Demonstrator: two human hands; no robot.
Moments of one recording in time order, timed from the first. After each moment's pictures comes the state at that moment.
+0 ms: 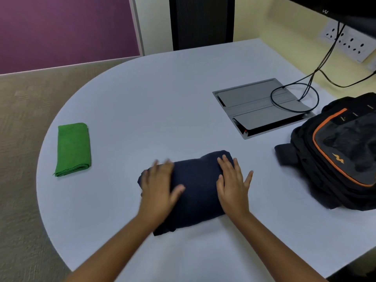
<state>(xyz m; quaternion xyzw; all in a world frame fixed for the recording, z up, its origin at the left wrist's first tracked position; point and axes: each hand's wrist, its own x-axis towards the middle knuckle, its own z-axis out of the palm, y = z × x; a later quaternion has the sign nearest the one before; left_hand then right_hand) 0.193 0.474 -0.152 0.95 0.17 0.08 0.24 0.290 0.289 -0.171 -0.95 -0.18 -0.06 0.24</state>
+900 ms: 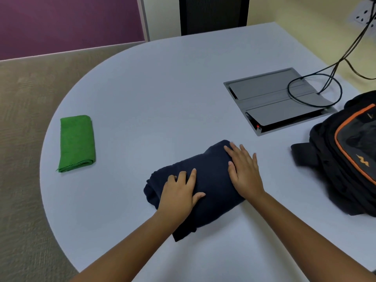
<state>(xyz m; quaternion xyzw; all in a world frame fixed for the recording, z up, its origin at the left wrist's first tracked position) 0.221 0.461 -0.164 0.99 0.11 -0.10 0.08 0.355 0.292 -0.189 -0.94 -0.25 0.02 0.23</state>
